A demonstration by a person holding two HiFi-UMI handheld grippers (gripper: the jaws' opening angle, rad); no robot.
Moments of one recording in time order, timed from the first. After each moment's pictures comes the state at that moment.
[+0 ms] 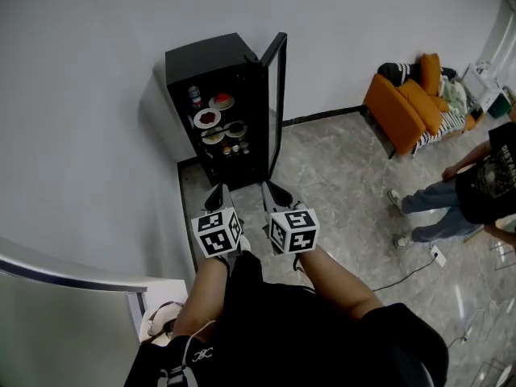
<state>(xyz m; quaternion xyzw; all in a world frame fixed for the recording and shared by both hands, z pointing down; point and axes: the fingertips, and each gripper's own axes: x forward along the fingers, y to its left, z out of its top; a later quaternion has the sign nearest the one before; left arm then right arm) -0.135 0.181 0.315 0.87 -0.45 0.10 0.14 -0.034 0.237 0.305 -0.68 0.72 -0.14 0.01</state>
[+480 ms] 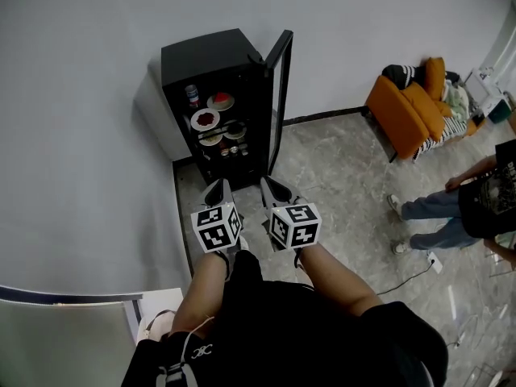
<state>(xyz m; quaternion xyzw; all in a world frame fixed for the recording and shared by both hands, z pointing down) -0.108 0.111 0.333 0.88 -0.45 0.10 0.15 -0.015 0.164 0.319 -0.66 0.73 -0.16 0.01</state>
